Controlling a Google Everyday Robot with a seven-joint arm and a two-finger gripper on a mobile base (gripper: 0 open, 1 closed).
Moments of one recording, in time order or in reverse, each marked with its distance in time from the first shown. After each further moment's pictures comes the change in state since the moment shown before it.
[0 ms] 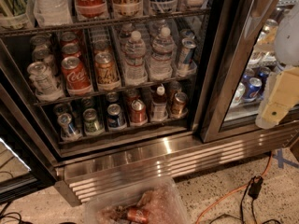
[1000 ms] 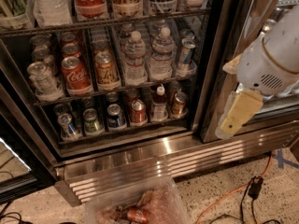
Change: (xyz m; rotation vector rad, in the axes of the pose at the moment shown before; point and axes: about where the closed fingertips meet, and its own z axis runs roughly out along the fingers) arm -0.036 0.010 0.066 -0.053 -0.163 0.056
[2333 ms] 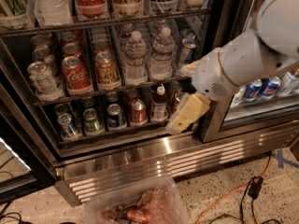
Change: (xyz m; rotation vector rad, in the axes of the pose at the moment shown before) arm -0.085 0.006 0.060 -0.040 -0.288 -0.017
